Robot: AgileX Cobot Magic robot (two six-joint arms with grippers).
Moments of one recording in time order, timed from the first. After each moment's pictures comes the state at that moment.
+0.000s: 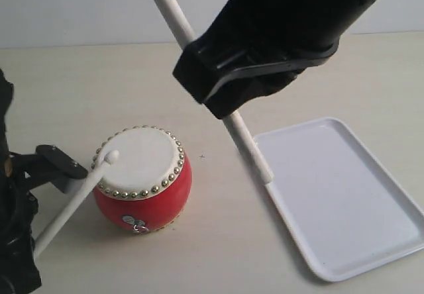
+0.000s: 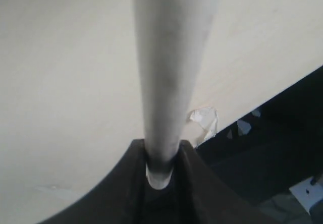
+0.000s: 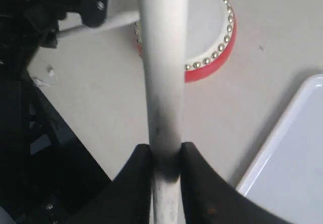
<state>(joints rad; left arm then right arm) -0.58 1.49 -0.77 -0.07 1.22 0.24 0.86 1.41 -1.40 0.19 1.23 -0.03</state>
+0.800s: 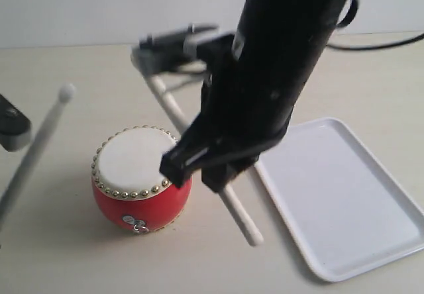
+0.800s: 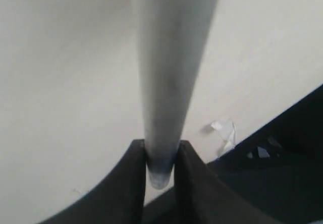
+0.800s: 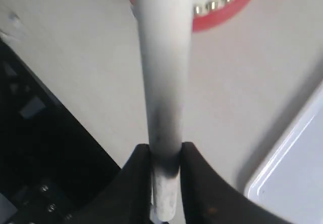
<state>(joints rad) -0.58 1.20 -0.77 0.00 1.22 0.23 0.86 1.57 -1.32 0.23 1.22 -0.04</state>
